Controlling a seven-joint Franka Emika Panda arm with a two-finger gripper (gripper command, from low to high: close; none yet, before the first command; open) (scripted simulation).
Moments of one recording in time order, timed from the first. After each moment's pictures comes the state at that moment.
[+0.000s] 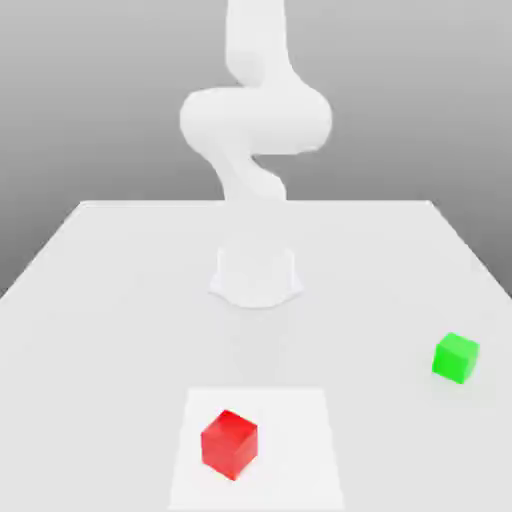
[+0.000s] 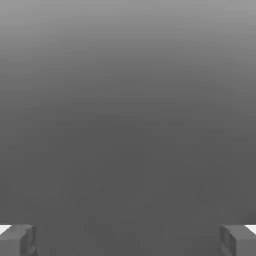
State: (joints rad) arm 0.04 -0.71 -0.04 -2.33 0.00 2.34 0.70
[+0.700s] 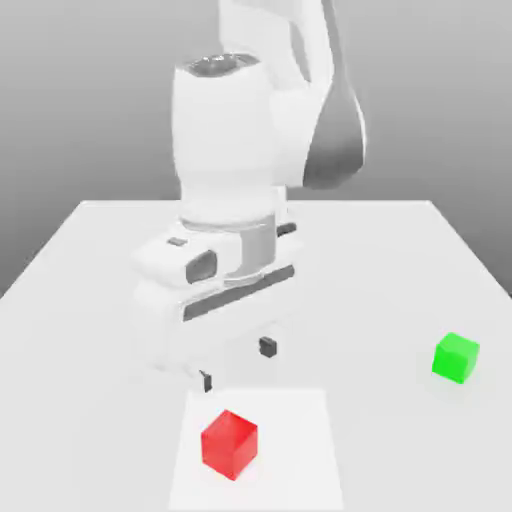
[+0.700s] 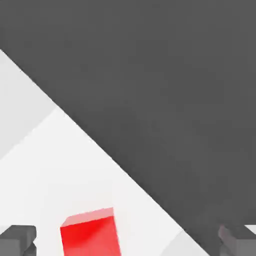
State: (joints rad) arm 0.20 0.04 -0.26 -2.61 0.08 2.71 -0.23
